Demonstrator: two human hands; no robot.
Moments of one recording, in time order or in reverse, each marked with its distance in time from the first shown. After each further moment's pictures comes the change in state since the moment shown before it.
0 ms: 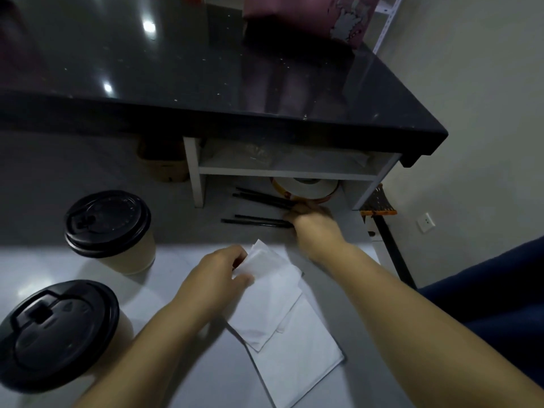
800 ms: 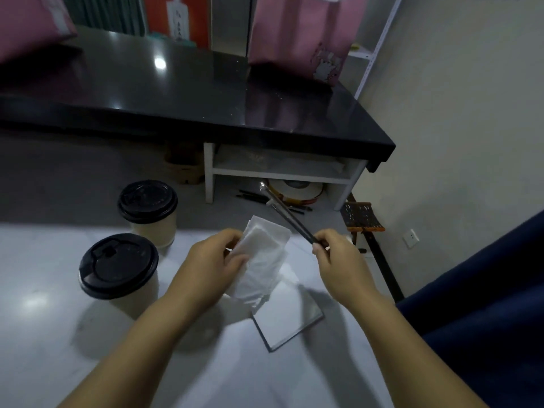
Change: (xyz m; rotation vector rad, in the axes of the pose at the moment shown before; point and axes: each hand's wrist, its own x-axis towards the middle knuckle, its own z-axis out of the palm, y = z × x) left_hand -0.090 0.033 -0.033 -0.157 0.248 0.197; right_hand -0.155 -0.026 -0.041 0.564 0.333 0.222
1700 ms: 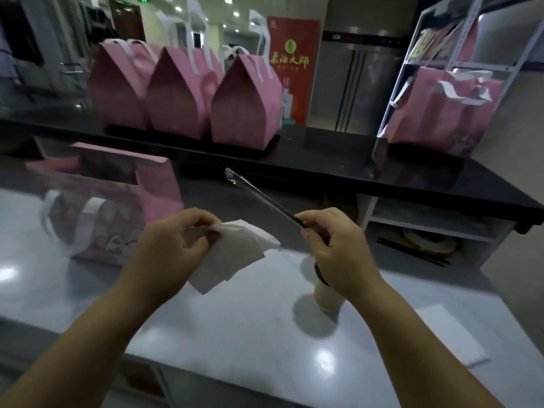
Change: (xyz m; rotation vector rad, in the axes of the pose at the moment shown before) left_hand -0.195 -0.058 -0.328 0.273 0.527 0.185; right_hand -0.083 -0.340 0.070 0.350 0.084 -0.555
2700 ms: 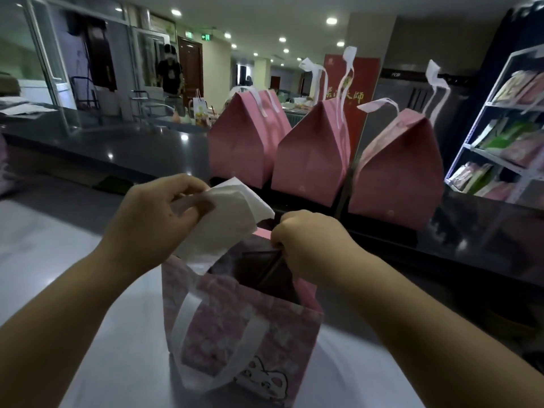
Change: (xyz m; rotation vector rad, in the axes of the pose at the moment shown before) left_hand 0.162 -0.263 -0.194 0.204 0.174 0.106; right_hand 0.250 -0.169 0.267 -0.727 -0.461 -0.423
